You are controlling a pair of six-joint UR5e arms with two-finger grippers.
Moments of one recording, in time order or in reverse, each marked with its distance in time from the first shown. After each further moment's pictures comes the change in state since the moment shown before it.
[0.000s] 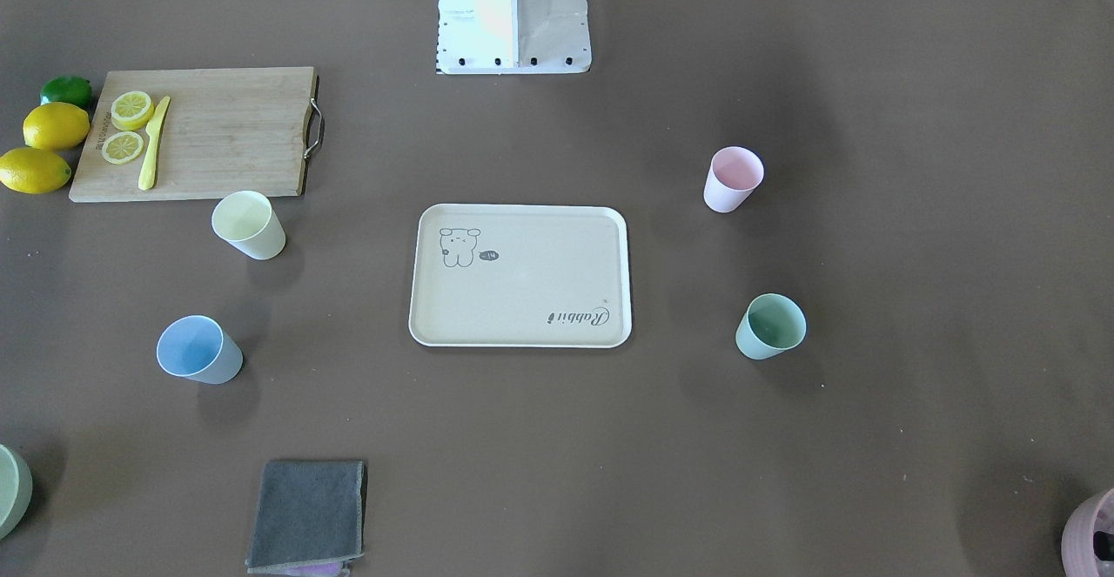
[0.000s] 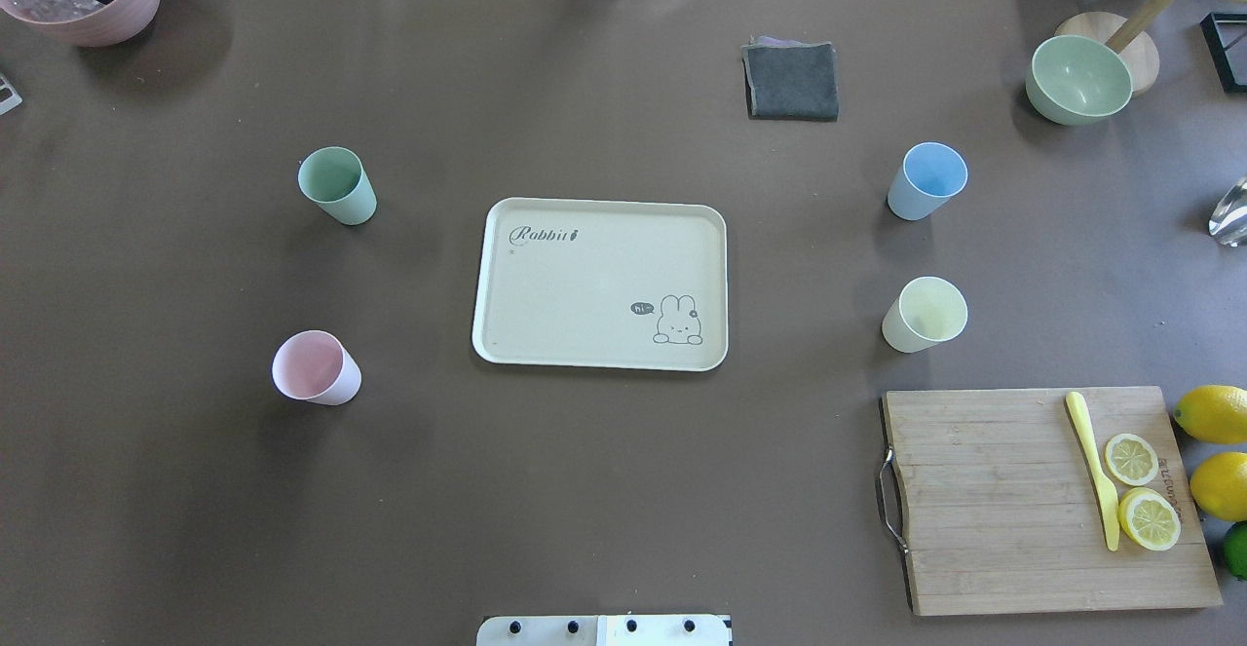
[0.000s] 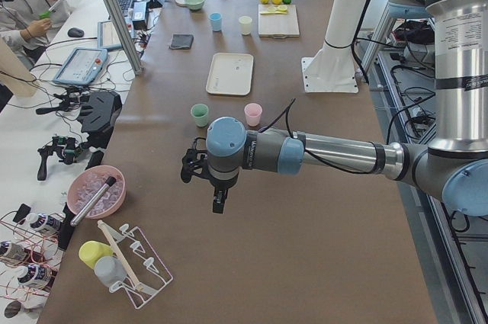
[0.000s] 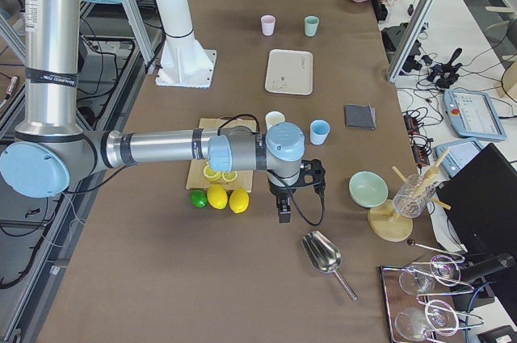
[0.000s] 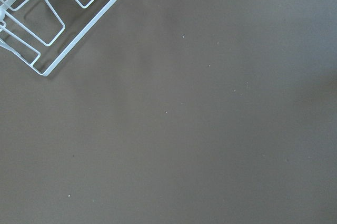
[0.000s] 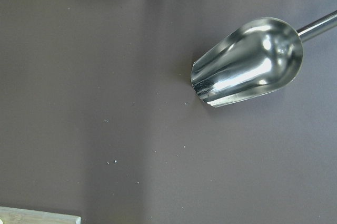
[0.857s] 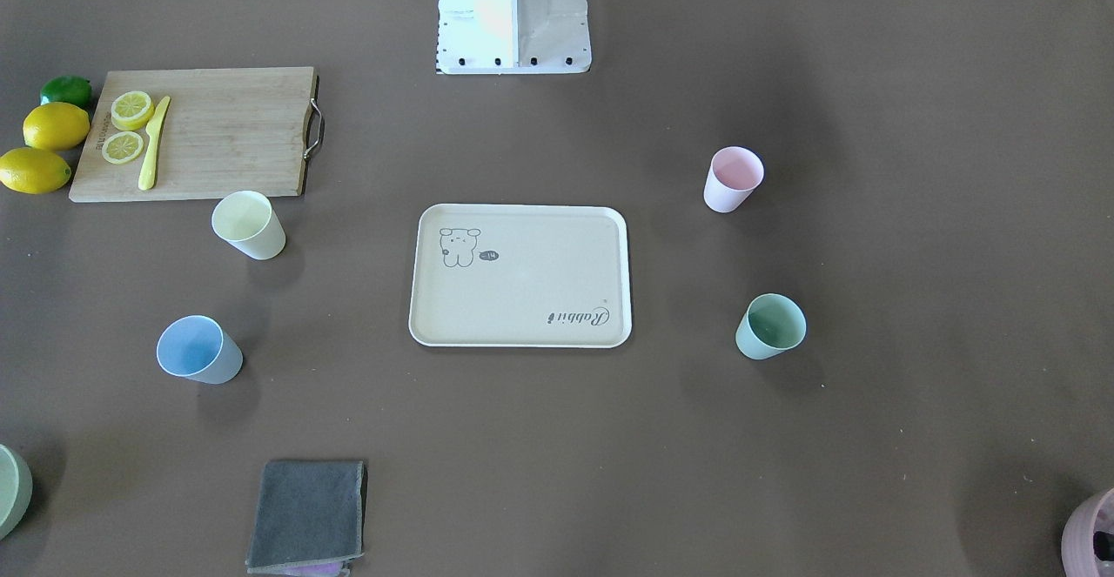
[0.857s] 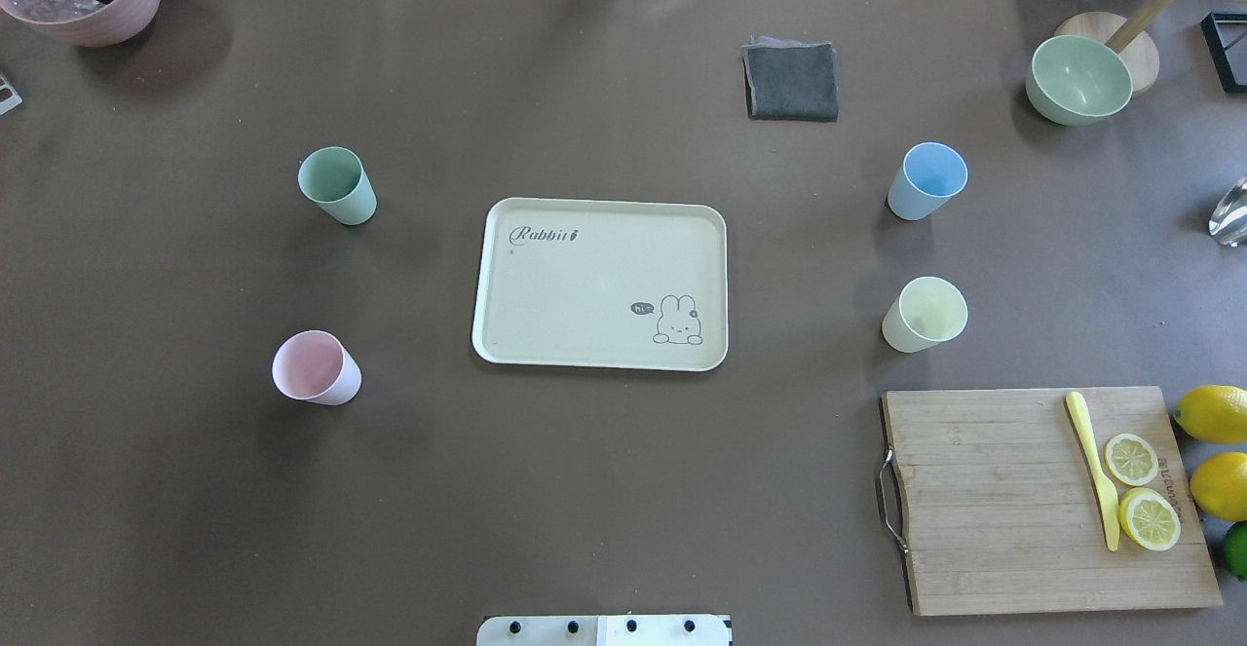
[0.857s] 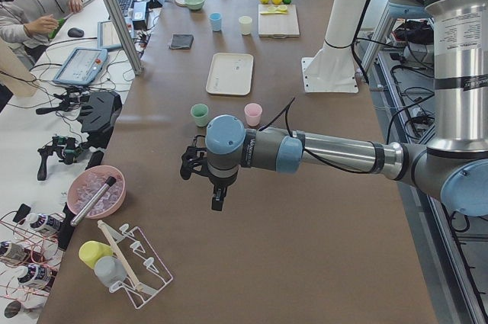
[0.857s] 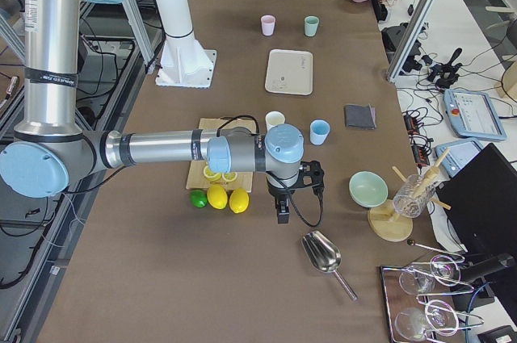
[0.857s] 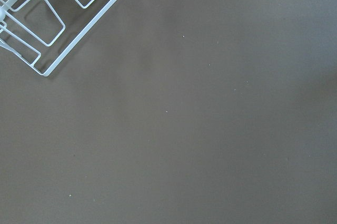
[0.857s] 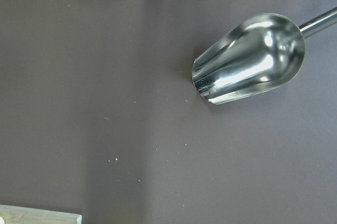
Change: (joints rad) left arm 0.013 -0.006 -0.003 -0.007 -0.005 -0.001; right arm -0.001 -0.004 0.000 0.001 0.006 0.001
